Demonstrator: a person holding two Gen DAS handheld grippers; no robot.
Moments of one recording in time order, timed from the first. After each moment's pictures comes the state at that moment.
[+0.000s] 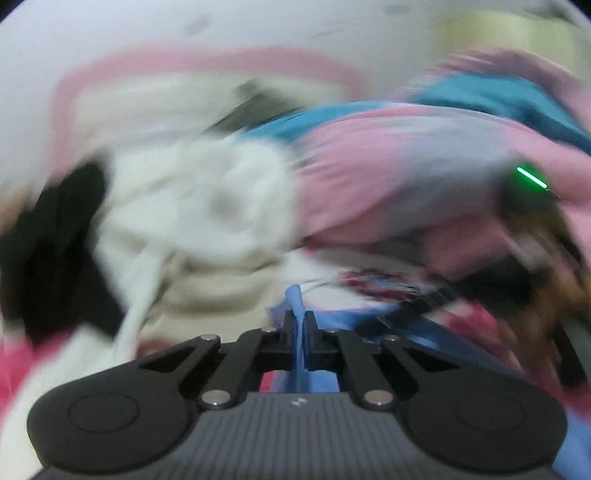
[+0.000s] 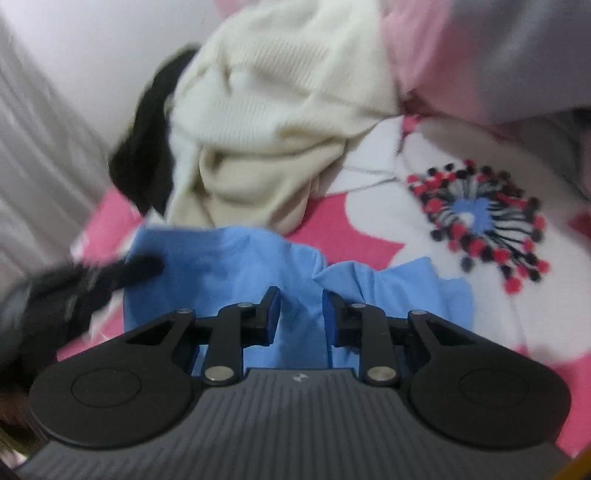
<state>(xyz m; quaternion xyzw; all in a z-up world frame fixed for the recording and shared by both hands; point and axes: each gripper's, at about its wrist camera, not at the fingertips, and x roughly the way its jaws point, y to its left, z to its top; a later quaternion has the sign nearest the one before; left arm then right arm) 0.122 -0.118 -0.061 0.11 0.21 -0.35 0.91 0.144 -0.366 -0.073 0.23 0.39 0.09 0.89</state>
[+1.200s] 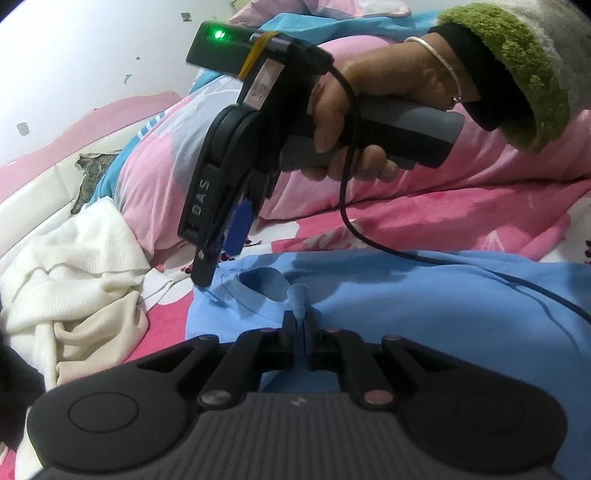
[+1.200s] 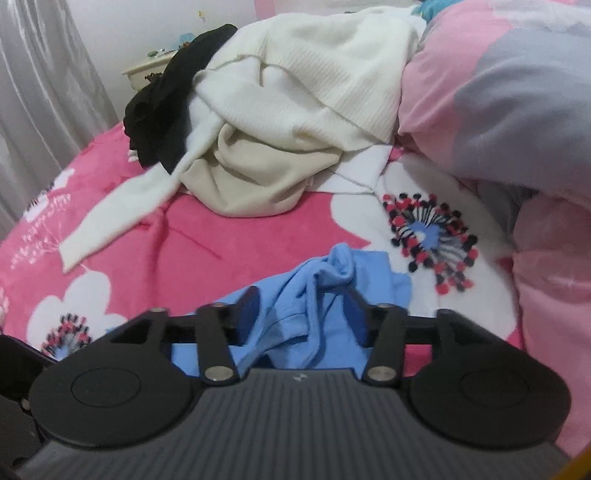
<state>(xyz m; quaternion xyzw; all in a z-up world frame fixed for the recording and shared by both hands) 0.018 -0.150 -0.107 0.29 0.13 -0.49 0.81 0.108 -0.340 -0.028 0.06 0.42 0.08 0.90</state>
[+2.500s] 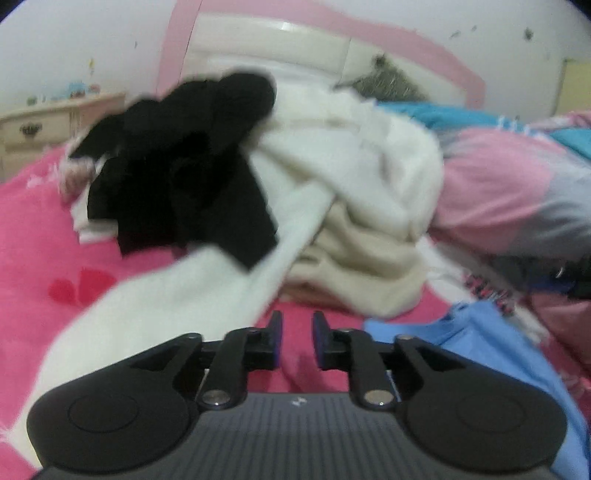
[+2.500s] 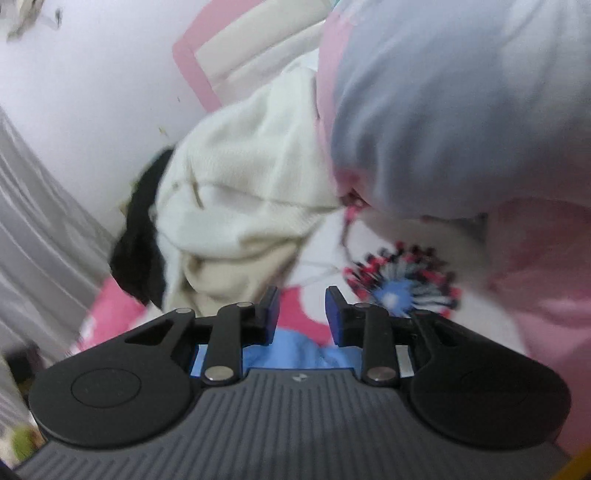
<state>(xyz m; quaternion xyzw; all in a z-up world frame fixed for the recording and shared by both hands) 0.190 -0.024 -0.082 -0.03 0.32 -0.21 0.92 0.124 -0.417 -0.032 0.25 0.32 0.04 0.91</state>
